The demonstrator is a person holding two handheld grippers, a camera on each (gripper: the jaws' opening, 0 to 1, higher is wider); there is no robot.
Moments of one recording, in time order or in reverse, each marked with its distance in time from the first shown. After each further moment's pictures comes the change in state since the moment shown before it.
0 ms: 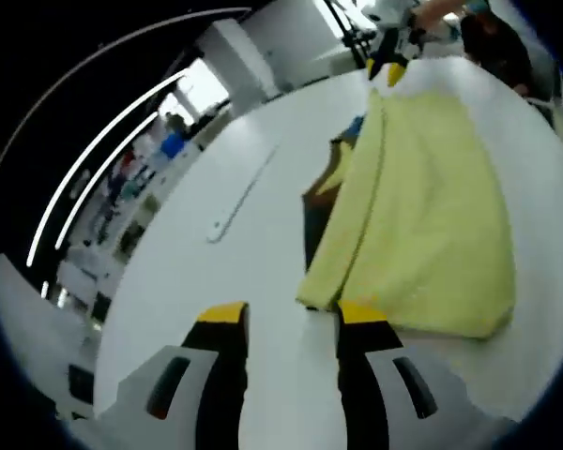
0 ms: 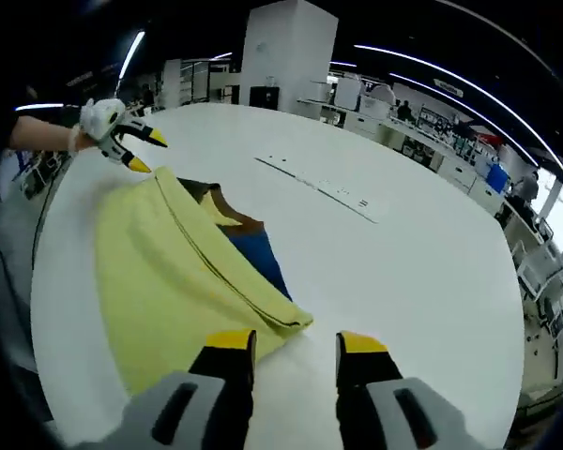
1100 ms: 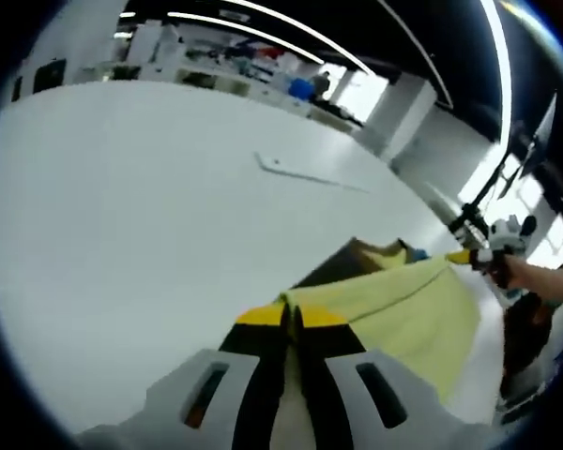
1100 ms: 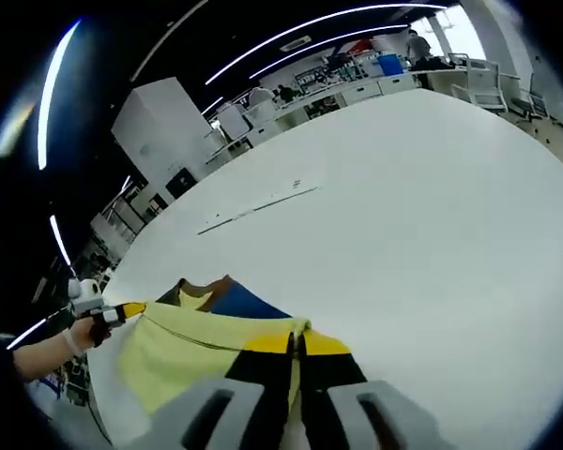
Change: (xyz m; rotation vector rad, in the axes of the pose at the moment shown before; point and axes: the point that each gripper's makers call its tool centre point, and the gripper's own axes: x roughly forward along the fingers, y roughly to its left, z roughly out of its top) left arm 0.017 -0.013 -0.003 -1.198 -0.171 -0.048; right arm 0.020 -0.001 -0.003 0.858 -0.158 0.038
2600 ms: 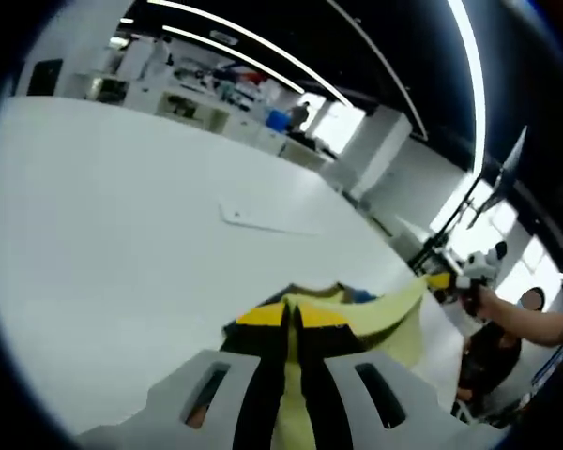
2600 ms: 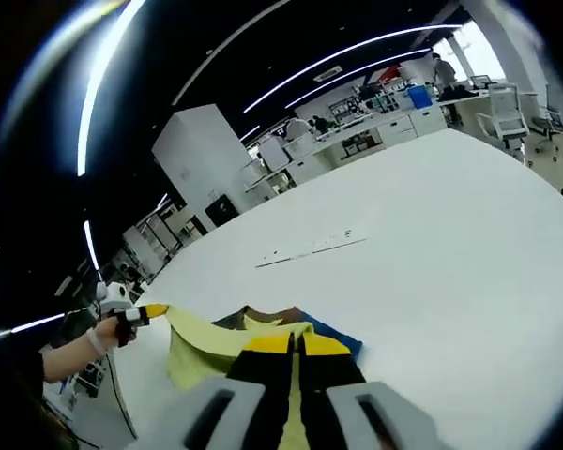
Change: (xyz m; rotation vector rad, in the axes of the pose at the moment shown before) left arm -0.049 -0.037 0.053 -0.143 -0.114 -0.088; right arm -0.061 0.047 0.035 -0.027 -0.137 0.146
